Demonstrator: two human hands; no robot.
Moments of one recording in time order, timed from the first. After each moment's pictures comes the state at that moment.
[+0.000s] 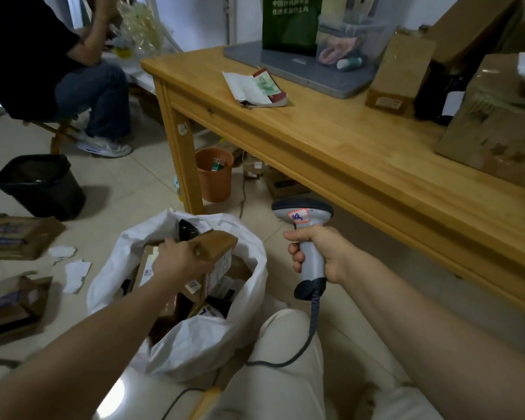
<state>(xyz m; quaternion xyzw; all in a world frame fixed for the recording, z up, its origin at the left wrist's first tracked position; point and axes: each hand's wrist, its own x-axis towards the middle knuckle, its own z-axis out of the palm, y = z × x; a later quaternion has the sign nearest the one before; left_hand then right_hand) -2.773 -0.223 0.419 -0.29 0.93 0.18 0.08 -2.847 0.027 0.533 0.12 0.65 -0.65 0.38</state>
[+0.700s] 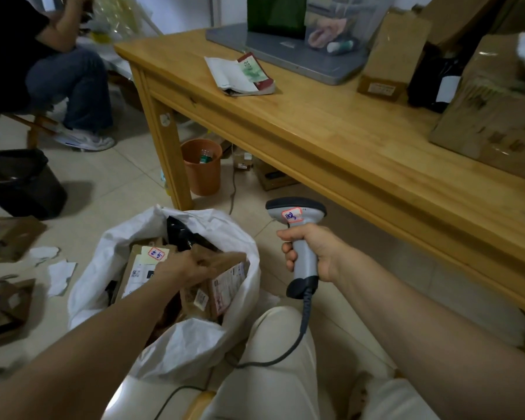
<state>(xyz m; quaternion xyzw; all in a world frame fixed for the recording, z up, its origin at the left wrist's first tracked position) -2.804 -0.214 0.387 -0.22 0.93 0.20 0.22 -2.867 0.032 0.512 0.14 0.63 -0.66 0.40</state>
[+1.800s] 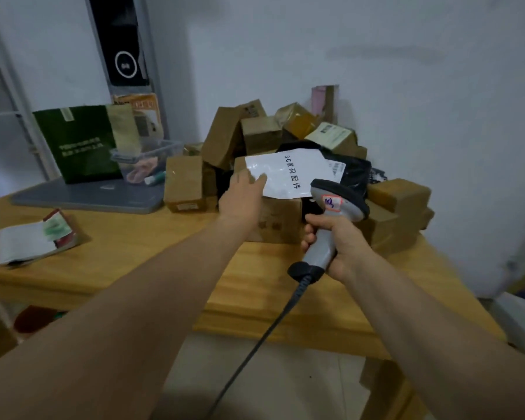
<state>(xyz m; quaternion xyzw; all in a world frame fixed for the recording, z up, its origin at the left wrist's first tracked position) -3.033 0.180 0.689 0.16 0.96 0.07 -0.21 -2.915 0.319 0.681 0.15 0.48 -0.87 -0.01</state>
